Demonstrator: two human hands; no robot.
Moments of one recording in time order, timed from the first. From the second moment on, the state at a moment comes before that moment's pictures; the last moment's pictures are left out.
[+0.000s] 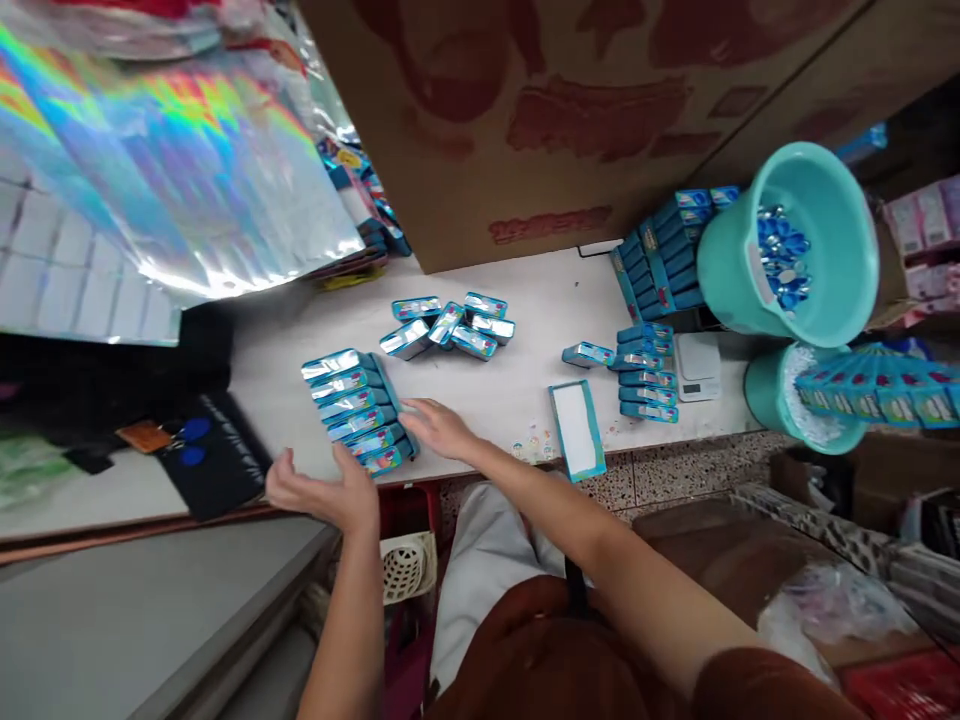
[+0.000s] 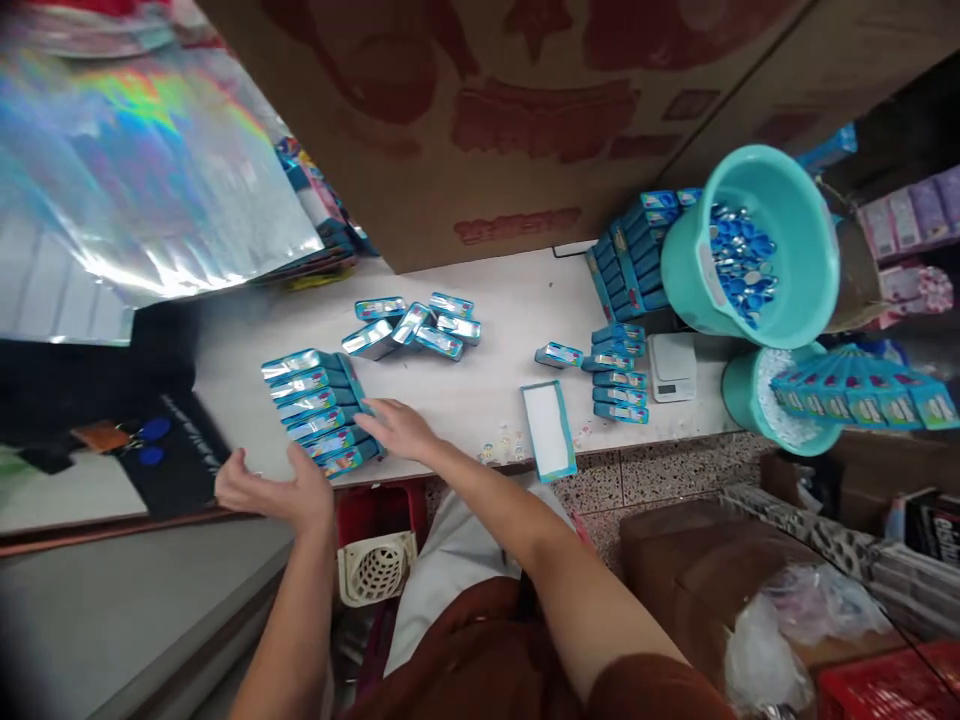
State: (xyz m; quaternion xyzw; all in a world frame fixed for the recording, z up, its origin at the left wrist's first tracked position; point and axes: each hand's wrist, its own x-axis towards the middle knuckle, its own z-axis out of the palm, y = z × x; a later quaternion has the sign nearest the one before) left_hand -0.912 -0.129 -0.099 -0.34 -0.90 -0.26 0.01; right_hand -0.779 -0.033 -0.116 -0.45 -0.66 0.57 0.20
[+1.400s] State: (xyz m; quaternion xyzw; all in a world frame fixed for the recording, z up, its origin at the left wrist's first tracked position) left_hand -0.927 0.097 -0.092 -0.80 -0.59 0.01 -0.11; right_hand -0.708 0.059 -0.099 -0.59 -0.79 0.16 0.07
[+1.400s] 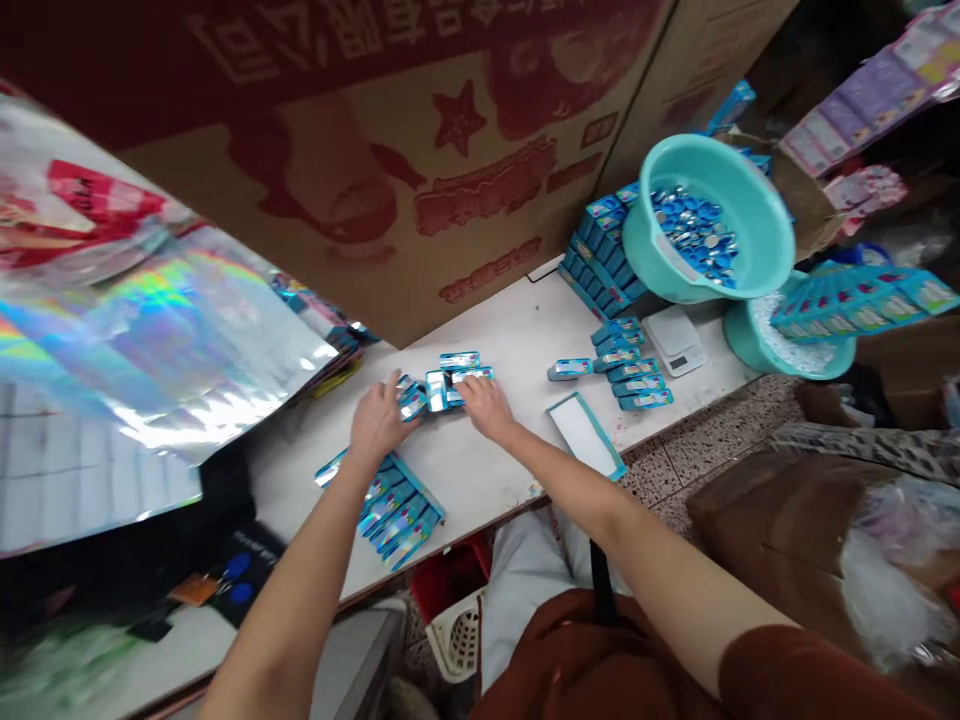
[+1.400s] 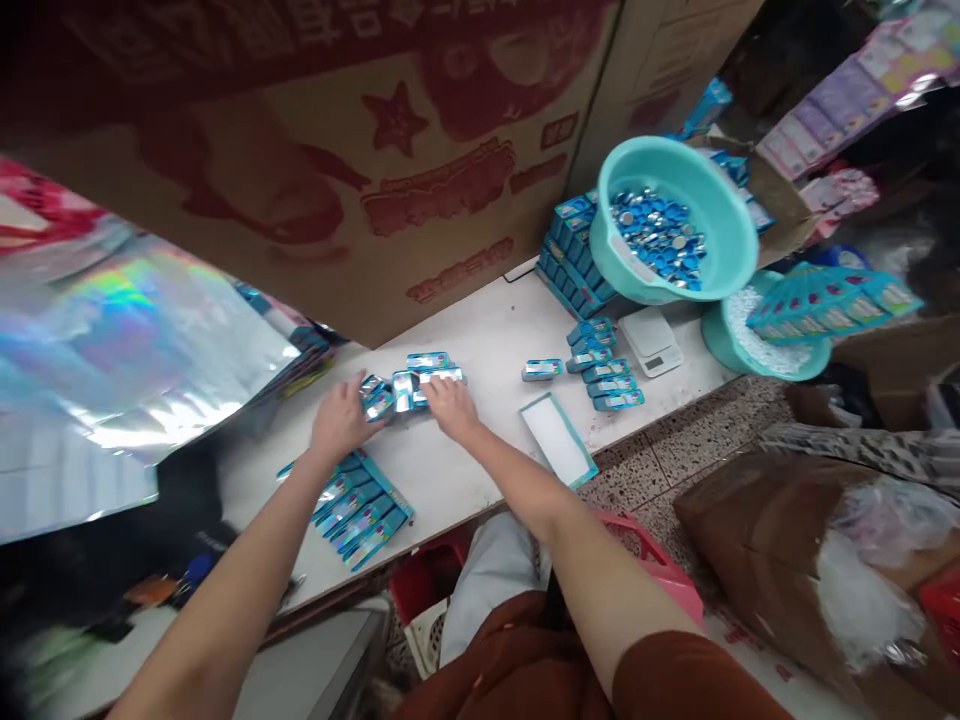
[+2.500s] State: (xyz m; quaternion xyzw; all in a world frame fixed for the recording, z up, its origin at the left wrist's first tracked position) left_hand -0.815 -0.091 0.006 -0.75 -0.58 -0.10 -0.30; right_hand -0.623 0.034 -0.069 -0.59 -0.76 0.22 0.13
